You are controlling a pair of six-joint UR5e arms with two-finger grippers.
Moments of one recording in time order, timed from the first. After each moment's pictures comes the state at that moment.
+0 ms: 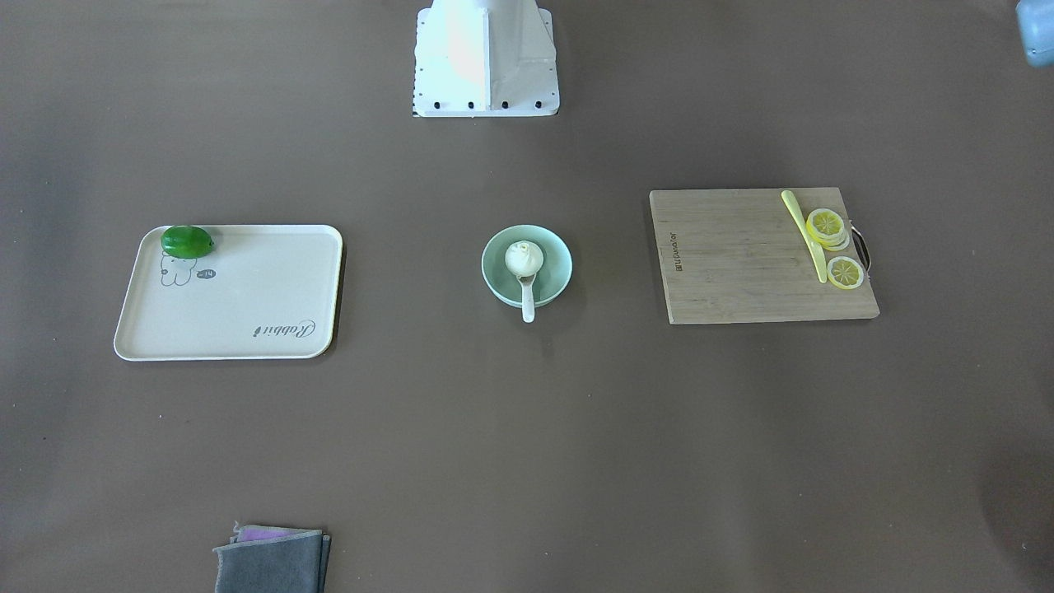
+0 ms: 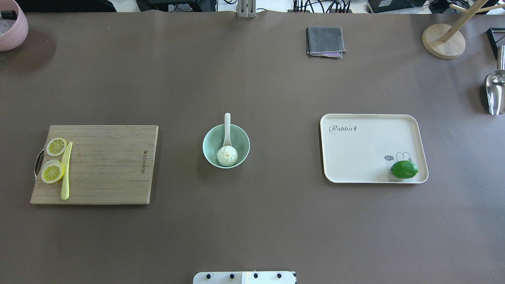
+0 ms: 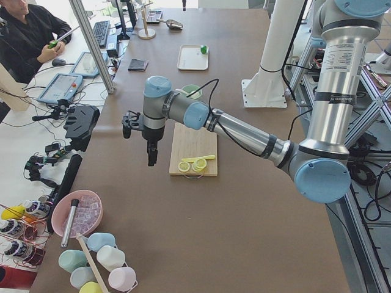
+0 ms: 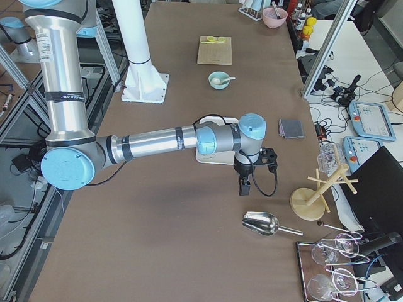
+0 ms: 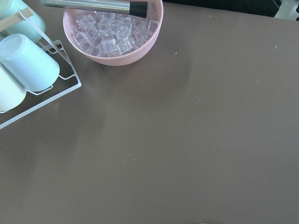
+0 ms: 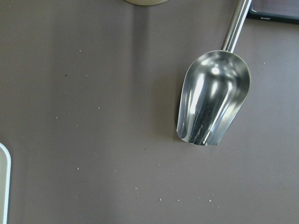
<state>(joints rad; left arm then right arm) -1.46 -1.60 -1.86 -1.56 -2.18 -0.40 1.43 -1.50 1.71 -1.64 2.24 0.15</state>
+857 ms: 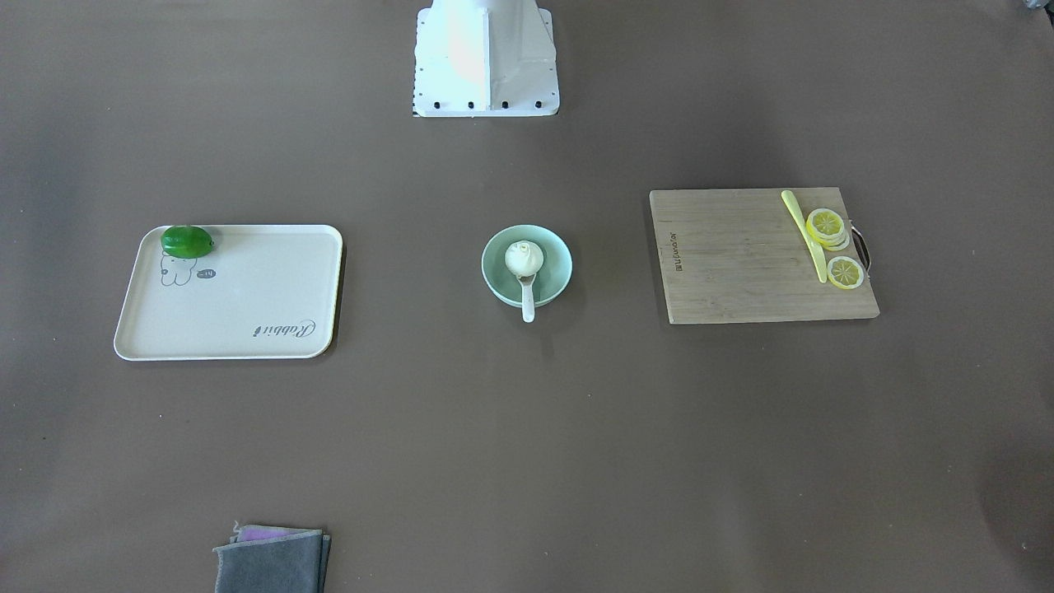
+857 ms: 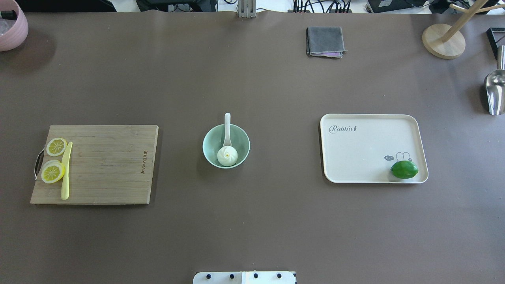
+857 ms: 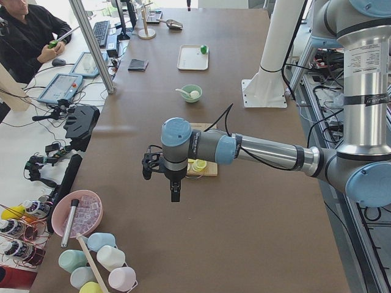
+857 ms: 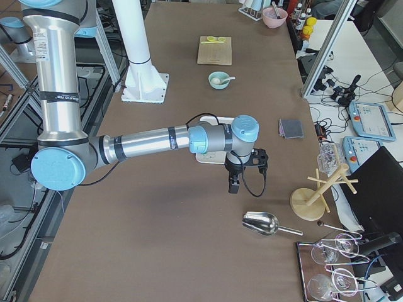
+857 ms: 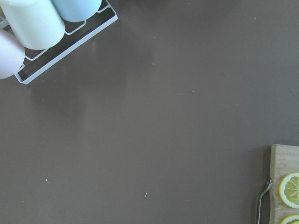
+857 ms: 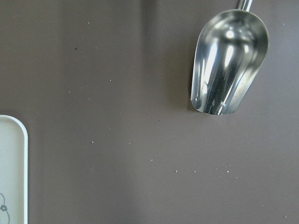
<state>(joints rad) -1.55 -1.46 -1.84 -1.56 -2.30 -0.23 1.43 -1.55 1.73 -1.67 2.30 0.15</state>
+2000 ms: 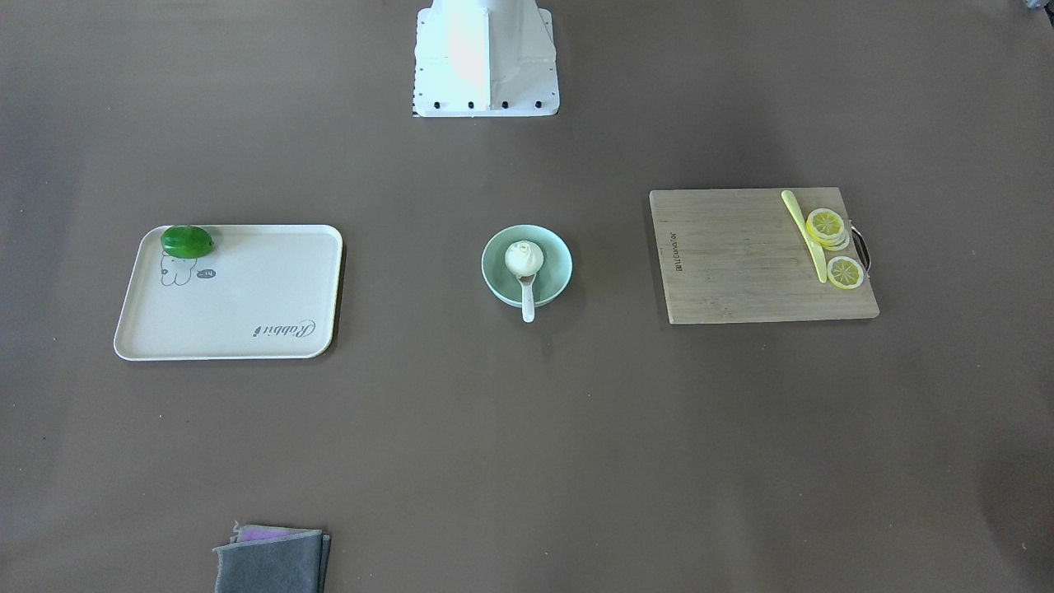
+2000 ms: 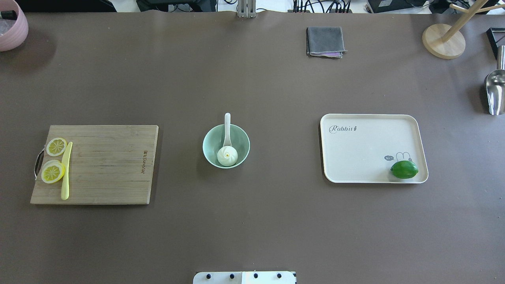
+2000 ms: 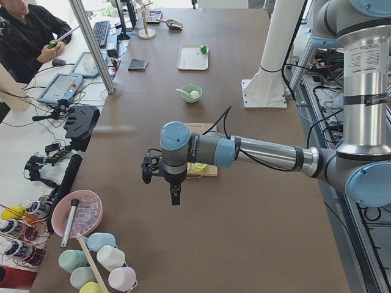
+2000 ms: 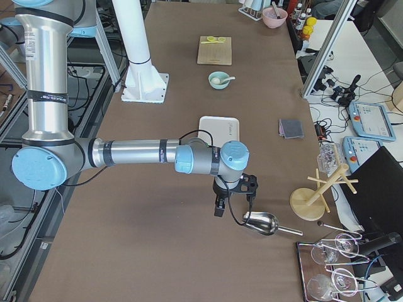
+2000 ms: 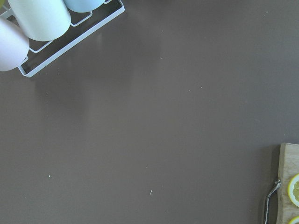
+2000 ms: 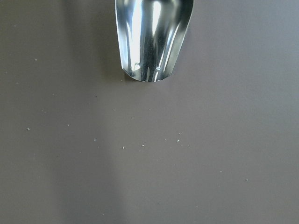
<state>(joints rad) -1.55 -1.47 -1.82 -1.56 -2.29 -0.23 1.51 -1.62 1.68 -1.66 2.30 0.15</state>
